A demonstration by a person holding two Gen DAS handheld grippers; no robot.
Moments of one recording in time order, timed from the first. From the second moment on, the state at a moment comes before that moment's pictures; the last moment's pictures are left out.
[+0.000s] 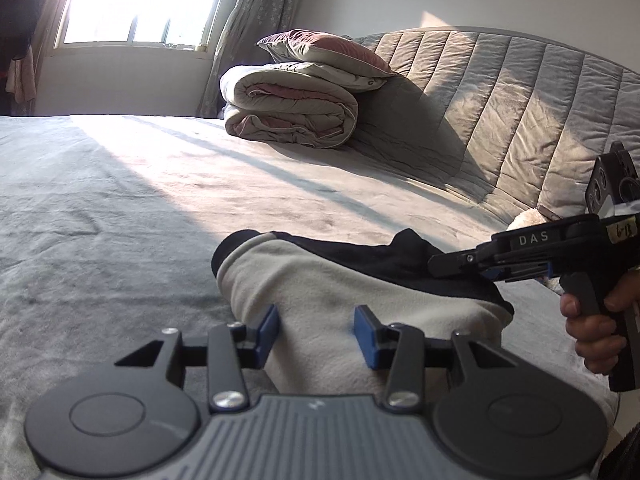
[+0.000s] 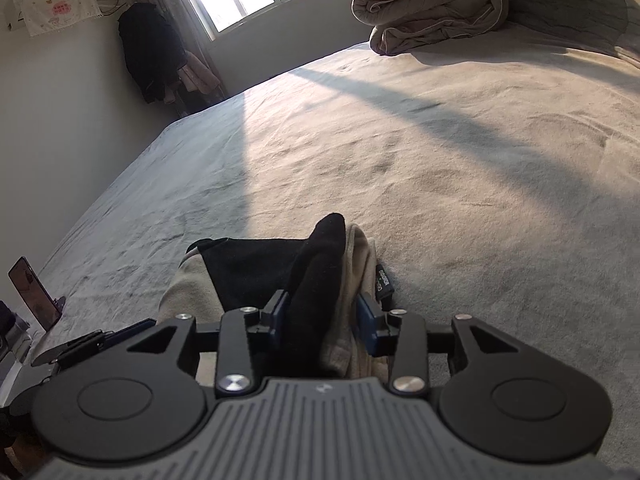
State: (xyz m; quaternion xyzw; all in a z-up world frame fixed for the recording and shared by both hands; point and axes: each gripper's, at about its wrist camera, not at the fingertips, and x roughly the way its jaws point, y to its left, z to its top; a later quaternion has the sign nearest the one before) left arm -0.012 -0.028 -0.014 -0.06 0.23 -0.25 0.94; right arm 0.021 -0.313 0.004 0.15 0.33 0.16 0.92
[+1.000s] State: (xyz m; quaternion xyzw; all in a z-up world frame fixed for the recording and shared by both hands) left arm -0.018 -0.032 -0.004 -0.04 0.21 -0.27 0.94; right arm 0.006 -0.266 -0.003 -0.03 0.21 0.07 0.97
